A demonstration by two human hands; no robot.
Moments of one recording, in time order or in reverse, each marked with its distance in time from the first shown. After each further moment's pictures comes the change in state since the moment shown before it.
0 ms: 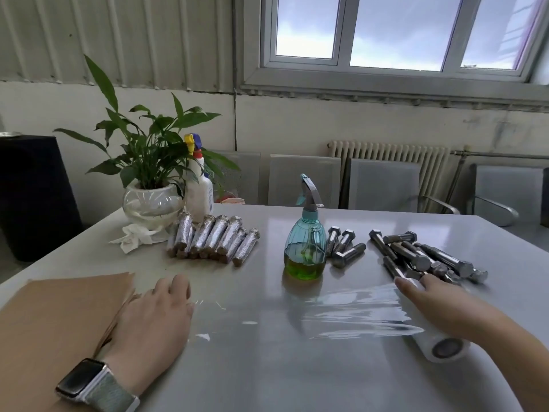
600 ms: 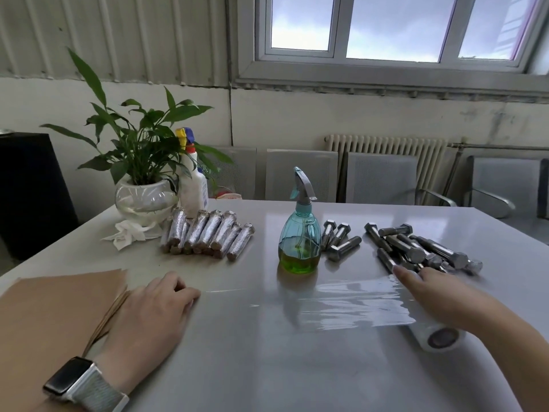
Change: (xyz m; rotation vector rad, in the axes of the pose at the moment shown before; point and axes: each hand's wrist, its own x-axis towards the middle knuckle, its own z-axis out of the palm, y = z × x) left_hand 0.002 0.001 0.000 -0.109 0.033 0.182; right_hand -0.001 0.003 -0.005 -0.017 -0.003 0.027
